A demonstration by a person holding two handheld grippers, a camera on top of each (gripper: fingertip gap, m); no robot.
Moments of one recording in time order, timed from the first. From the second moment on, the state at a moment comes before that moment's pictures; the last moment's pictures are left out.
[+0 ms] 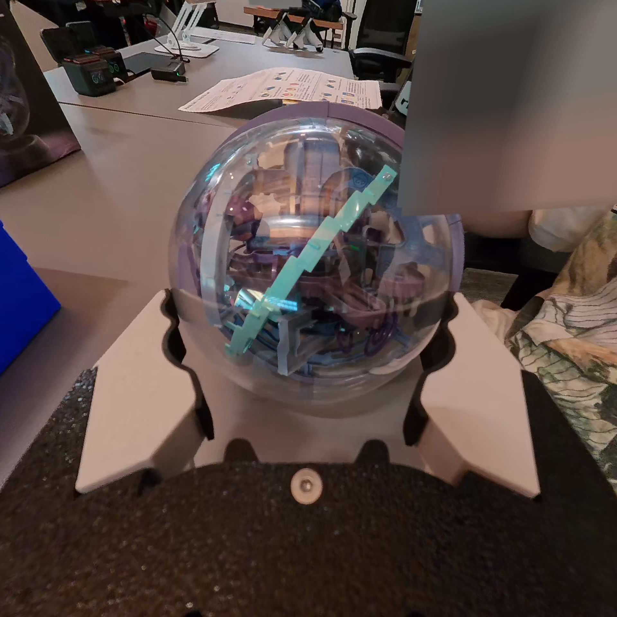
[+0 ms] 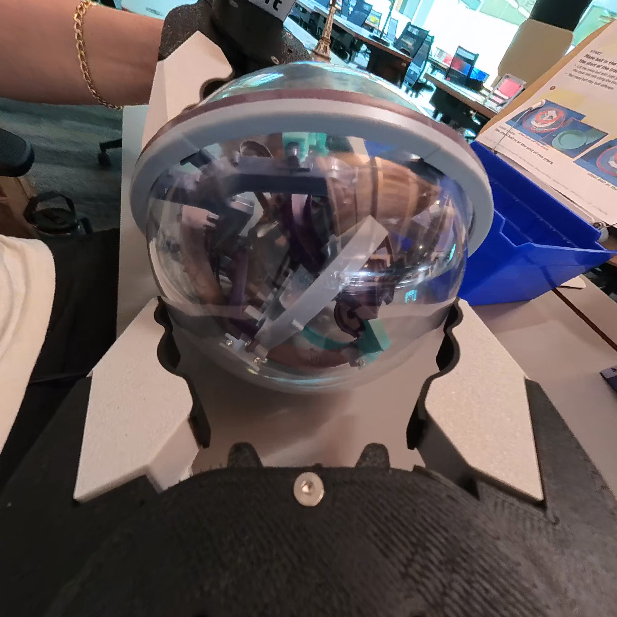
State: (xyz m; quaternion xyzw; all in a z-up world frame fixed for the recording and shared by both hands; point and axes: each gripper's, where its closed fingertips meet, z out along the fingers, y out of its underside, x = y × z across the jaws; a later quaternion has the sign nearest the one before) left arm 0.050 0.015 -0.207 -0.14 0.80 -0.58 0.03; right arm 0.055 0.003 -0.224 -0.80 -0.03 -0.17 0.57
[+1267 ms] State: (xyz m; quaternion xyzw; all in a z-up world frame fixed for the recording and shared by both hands) left arm 0.054 0.019 -0.215 -0.14 0.83 -0.54 0.01; right arm 0.061 0.001 -0.222 -0.79 -0.03 -0.20 0.58
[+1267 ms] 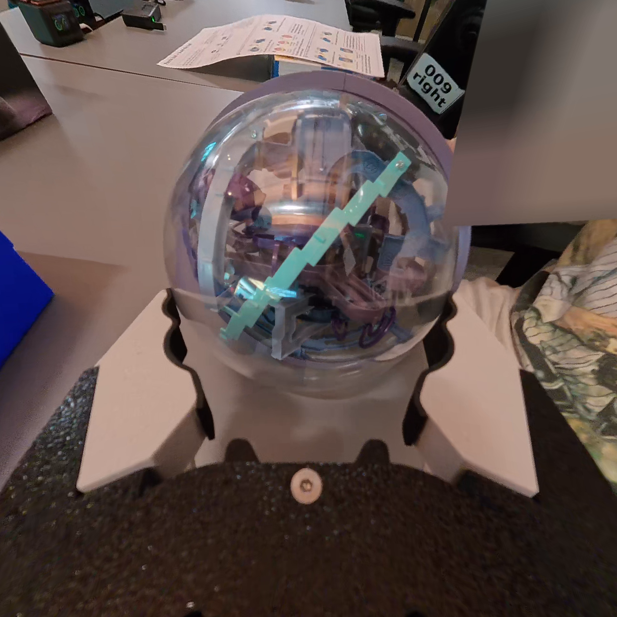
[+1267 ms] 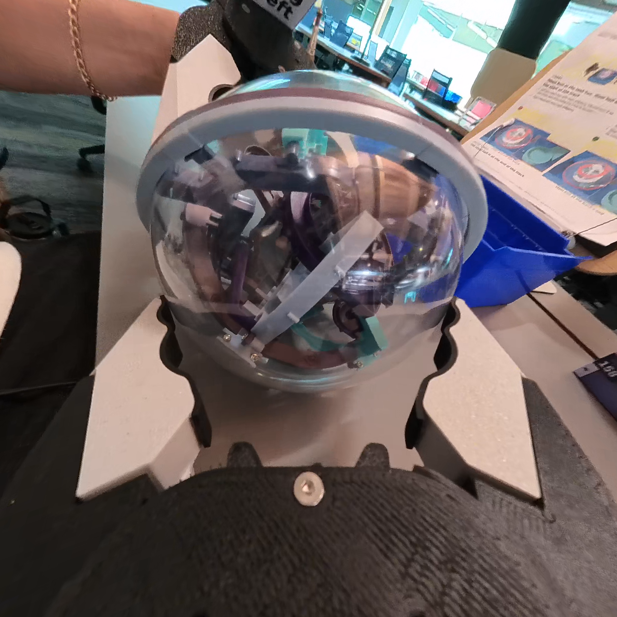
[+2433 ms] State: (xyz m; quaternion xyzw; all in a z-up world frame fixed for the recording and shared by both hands) left arm 0.040 0.024 -0.217 -0.03 0.81 -0.58 0.12; right arm 0.045 0.006 -0.210 -0.75 -0.15 -0.32 0.55
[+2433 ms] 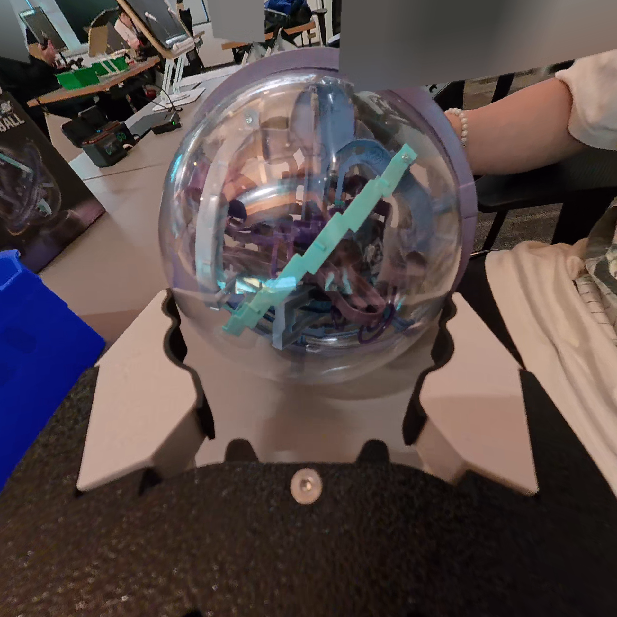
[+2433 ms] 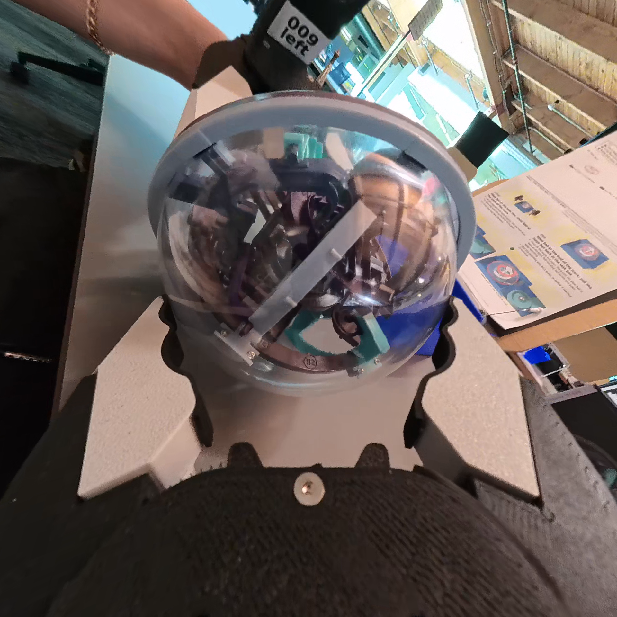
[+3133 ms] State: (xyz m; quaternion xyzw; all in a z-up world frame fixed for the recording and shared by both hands) left arm 0.037 0.028 -0.218 0.00 0.79 -0.60 0.14; right arm 0.037 0.011 -0.206 -0.74 -0.19 -0.35 0.55
